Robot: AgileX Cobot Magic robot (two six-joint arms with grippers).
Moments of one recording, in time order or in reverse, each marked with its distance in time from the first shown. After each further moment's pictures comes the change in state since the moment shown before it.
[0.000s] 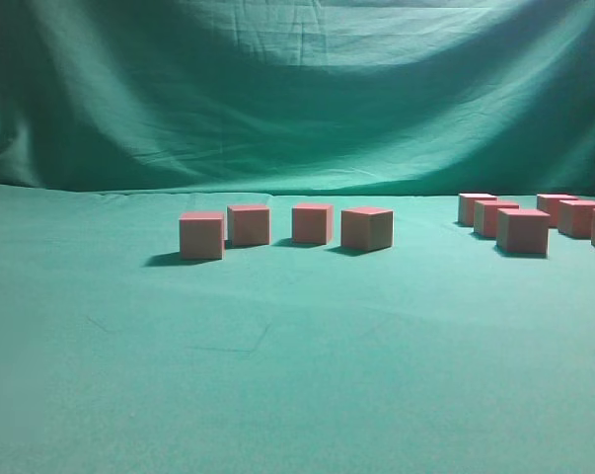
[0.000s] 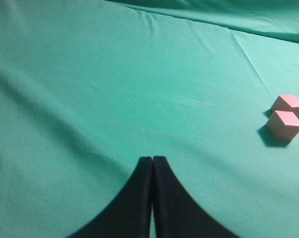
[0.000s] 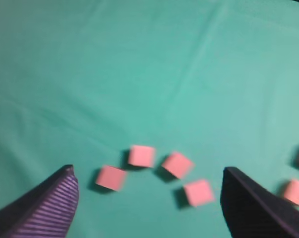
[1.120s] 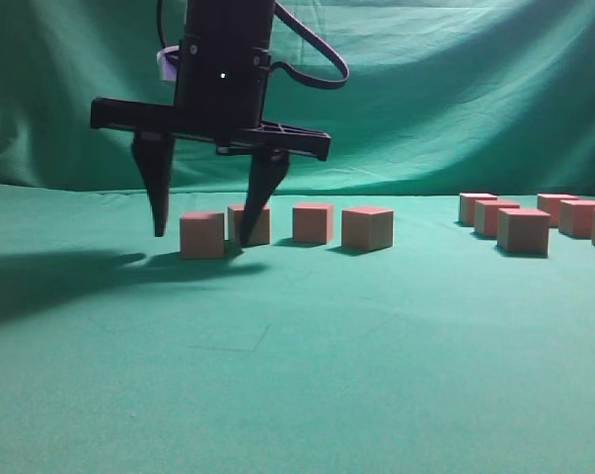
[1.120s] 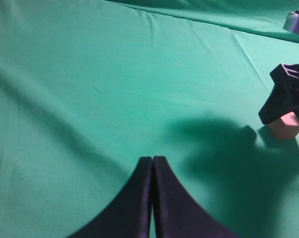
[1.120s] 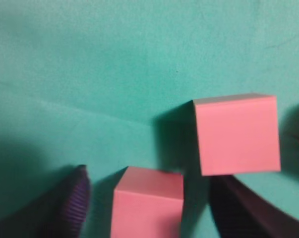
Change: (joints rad) left arm 0.000 0.000 0.000 0.000 0.000 0.000; right arm 0.097 0.412 0.156 0.037 -0.221 0.330
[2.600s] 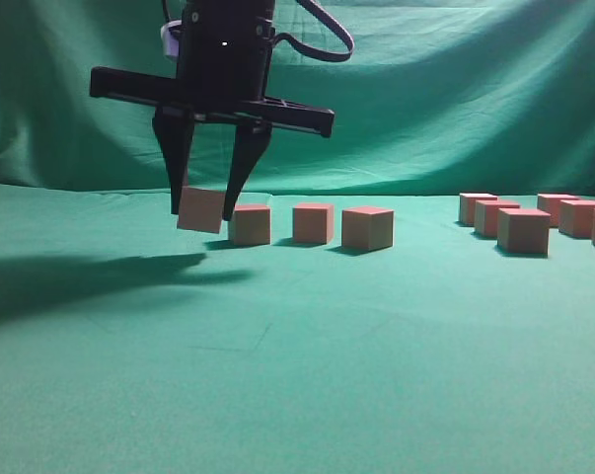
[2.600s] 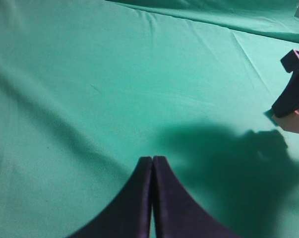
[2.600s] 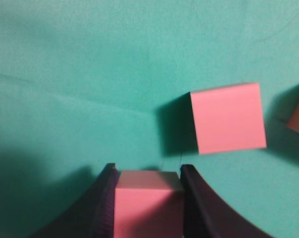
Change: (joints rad) left arm 0.000 0.000 0.000 0.000 0.000 0.000; right arm 0.000 -0.042 0.009 0.014 0.026 0.022
